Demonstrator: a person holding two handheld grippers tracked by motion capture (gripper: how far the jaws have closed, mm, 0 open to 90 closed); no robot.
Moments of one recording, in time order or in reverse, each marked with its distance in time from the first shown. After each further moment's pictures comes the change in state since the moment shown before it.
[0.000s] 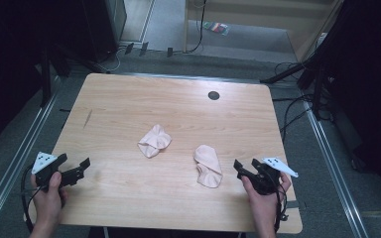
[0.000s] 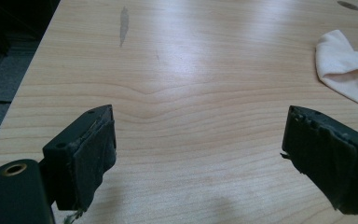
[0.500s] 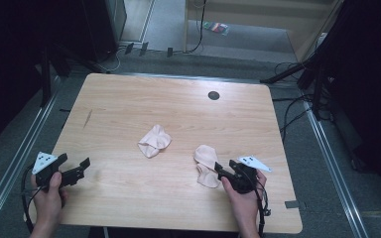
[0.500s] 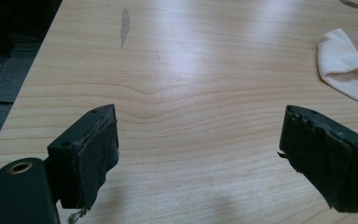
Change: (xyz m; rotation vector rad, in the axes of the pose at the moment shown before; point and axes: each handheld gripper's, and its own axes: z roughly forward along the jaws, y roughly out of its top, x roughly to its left) left arm -0.001 0.000 0.000 -0.001 0.007 0.008; right arm 0.040 -0.015 0.031 0.082 0.058 -0.066
